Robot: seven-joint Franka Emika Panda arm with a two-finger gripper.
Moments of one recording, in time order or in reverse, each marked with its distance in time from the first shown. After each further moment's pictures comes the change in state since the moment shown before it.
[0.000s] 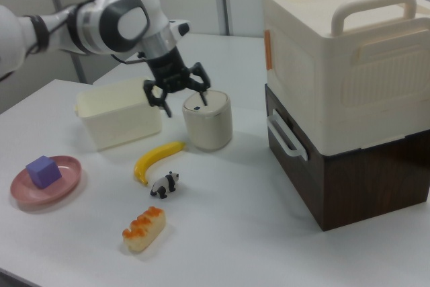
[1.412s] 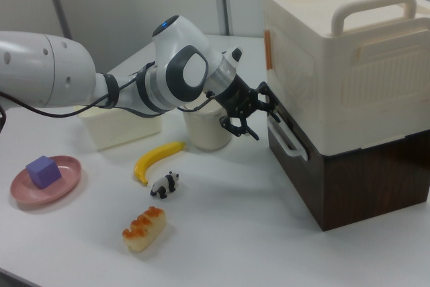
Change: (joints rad) arm -0.197 0.198 0.000 -0.002 -0.359 0.461 -0.060
